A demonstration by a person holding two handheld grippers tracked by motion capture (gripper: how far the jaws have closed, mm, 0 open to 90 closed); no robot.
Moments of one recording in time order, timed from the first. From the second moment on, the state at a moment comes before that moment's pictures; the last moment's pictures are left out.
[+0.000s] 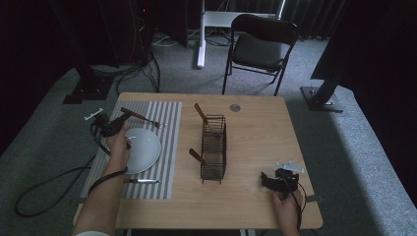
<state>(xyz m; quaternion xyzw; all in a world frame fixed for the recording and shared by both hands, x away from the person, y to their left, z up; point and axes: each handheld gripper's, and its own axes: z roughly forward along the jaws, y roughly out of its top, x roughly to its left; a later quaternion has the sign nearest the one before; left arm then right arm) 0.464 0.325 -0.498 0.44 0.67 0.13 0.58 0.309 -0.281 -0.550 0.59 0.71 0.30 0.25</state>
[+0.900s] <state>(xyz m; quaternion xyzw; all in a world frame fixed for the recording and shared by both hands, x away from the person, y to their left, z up) 0.499 0.331 -0.514 0.49 0.77 0.04 0.41 0.309 -0.281 -0.550 0.59 0.71 0.30 0.25</state>
